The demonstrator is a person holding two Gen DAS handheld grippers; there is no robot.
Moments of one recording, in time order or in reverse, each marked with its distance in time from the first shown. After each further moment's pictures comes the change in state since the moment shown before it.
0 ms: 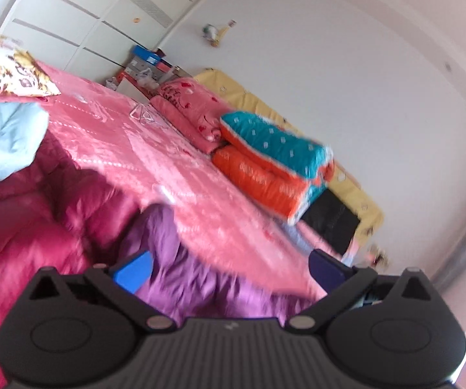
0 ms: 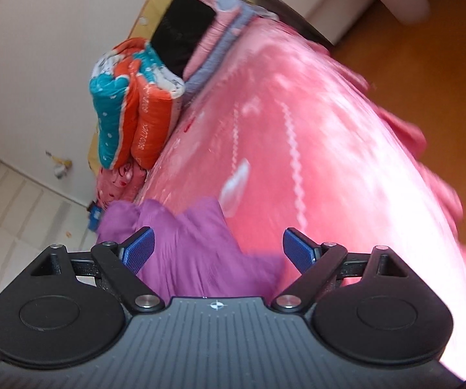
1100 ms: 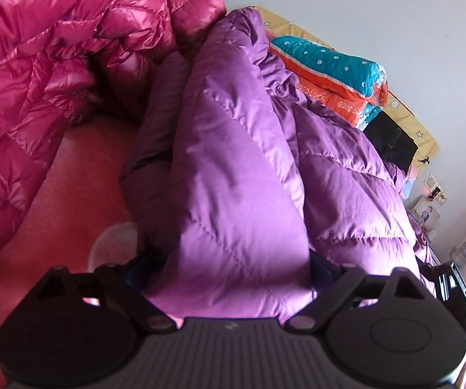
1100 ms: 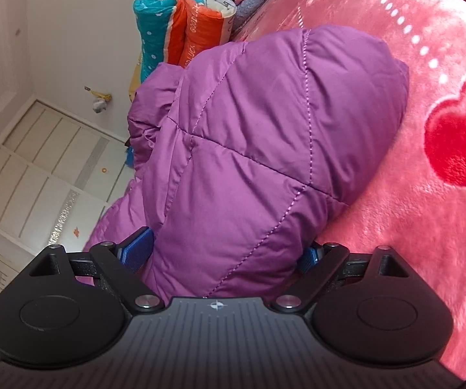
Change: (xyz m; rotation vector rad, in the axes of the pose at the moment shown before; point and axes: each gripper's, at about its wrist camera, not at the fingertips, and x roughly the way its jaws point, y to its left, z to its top) left arm 0.027 0.064 -0.170 0.014 0.173 0.187; right arm 0.074 0.039 -0.112 -0.115 0.204 0.148
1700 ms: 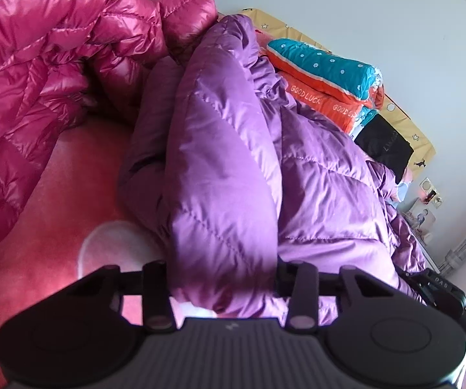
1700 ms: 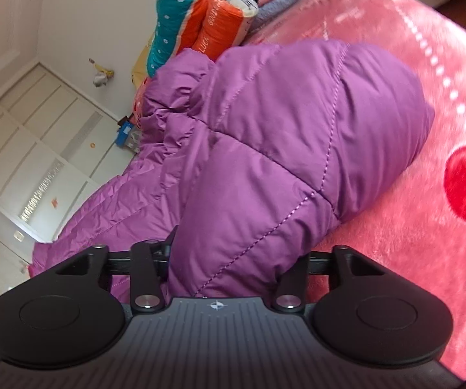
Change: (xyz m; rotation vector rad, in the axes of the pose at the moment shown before) left arm -0.007 -0.013 -0.005 -0.011 -0.011 -0.016; right arm -0.020 0.027 -0.004 -0.188 0.013 -0.074
